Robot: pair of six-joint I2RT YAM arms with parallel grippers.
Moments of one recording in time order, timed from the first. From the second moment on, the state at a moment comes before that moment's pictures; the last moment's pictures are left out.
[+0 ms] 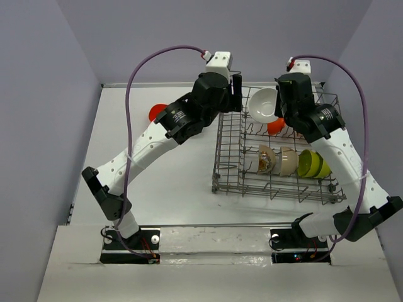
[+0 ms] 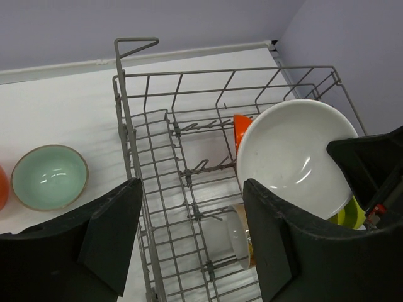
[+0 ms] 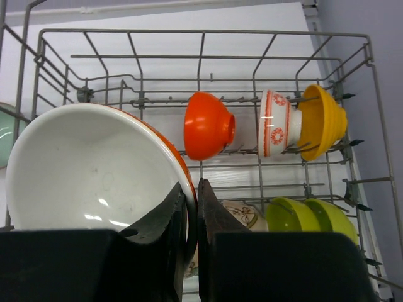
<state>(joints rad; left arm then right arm) -0.94 1.67 1.97 -0.60 -0.45 -0.42 0.49 1.35 1.69 -0.89 0.60 0.28</state>
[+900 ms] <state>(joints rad) -0.87 1.13 1.41 -0.45 -0.29 -0.42 0.54 1.90 1.91 -0.94 1.28 0.06</state>
